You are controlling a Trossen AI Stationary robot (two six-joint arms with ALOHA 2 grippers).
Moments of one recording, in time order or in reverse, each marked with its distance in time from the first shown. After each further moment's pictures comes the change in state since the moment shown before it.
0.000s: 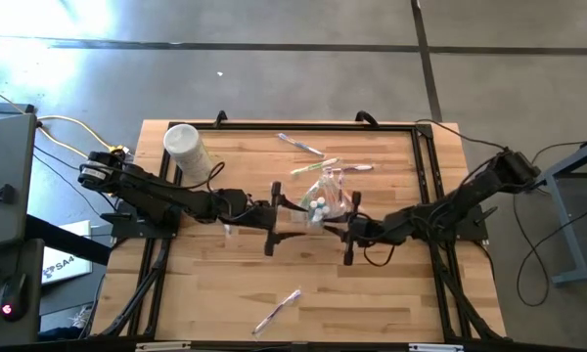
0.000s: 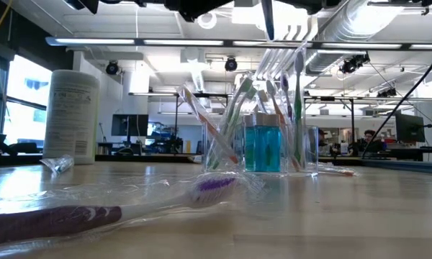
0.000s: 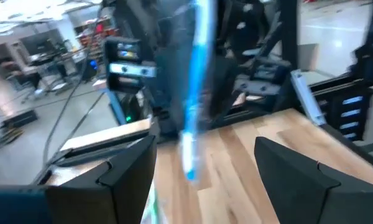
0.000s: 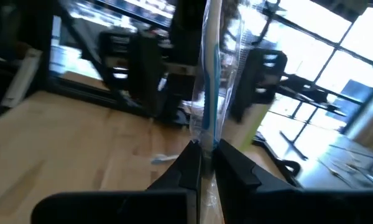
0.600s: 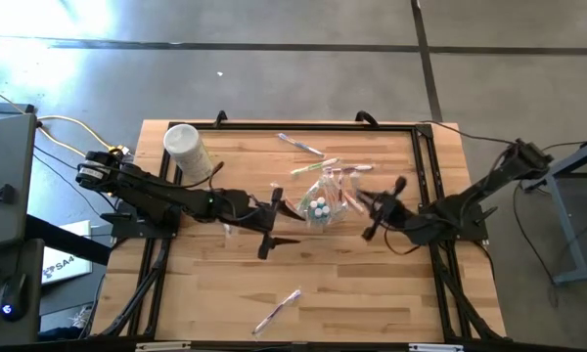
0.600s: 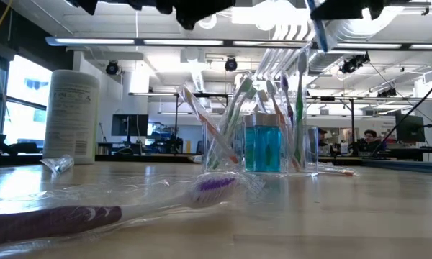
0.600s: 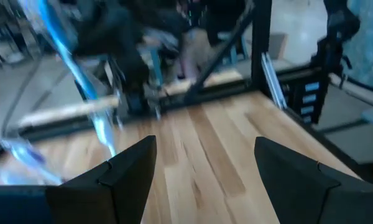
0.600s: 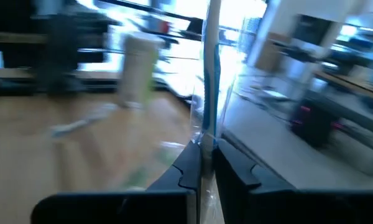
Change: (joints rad) left arm 0.000 -0.020 0.000 -0.130 0.101 -0.094; right arm 0.117 -0.308 0.000 -0.617 0.589 0.412
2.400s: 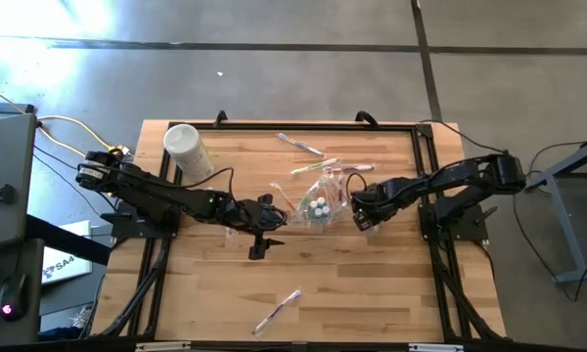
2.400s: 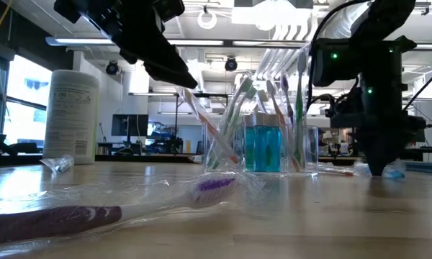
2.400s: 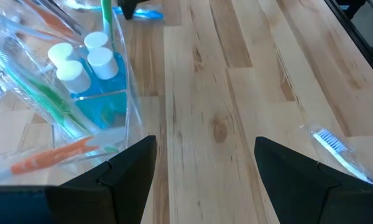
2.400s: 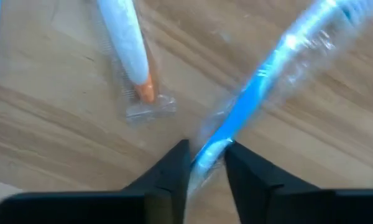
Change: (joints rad) left arm 0.000 0.000 0.000 -0.483 -0.063 -0.226; right arm -0.587 0.453 0.004 -0.792 -1.079 0.944
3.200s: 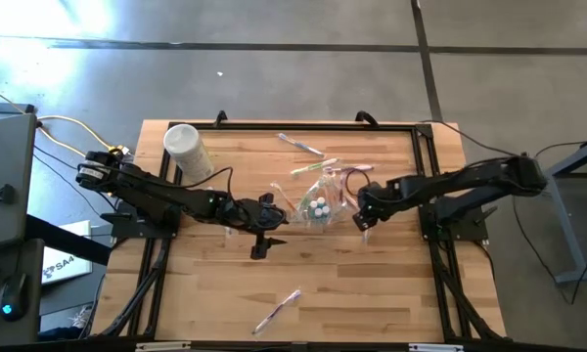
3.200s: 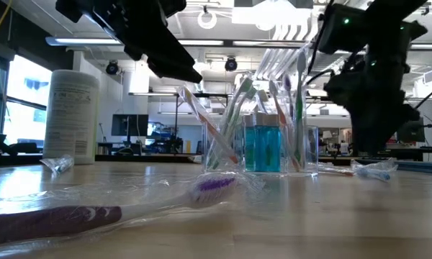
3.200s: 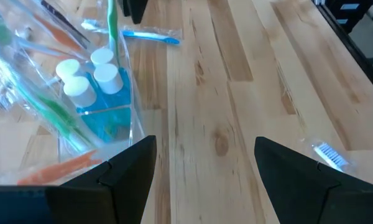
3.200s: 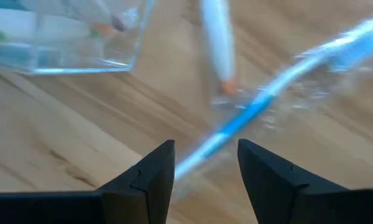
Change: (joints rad) left arm 0.000 0.000 0.000 0.044 -0.013 0.000; right arm 0.036 -0.211 -0.004 0.089 -0.086 0.000
